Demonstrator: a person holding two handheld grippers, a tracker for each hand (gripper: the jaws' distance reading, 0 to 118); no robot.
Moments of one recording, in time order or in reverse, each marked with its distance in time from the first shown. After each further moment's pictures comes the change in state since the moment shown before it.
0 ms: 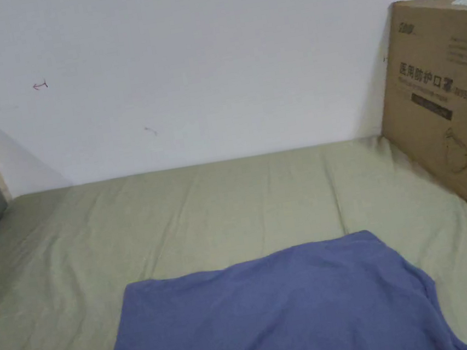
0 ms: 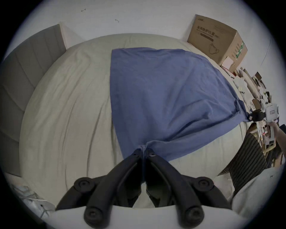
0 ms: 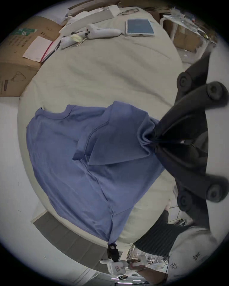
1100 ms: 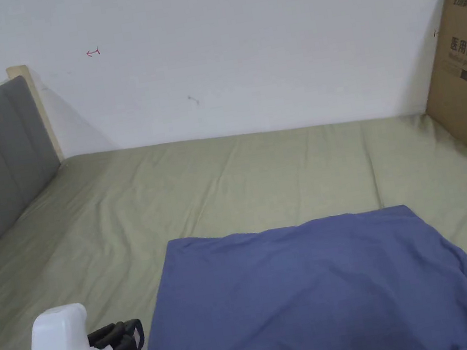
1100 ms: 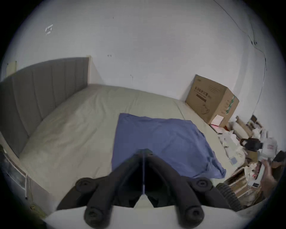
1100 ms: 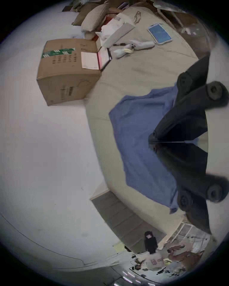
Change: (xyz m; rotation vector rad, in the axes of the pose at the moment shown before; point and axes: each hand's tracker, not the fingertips) left arm 0.064 0.010 0.142 0.554 0.045 0.204; right arm -0.115 0.005 0.130 0.743 0.094 -0.105
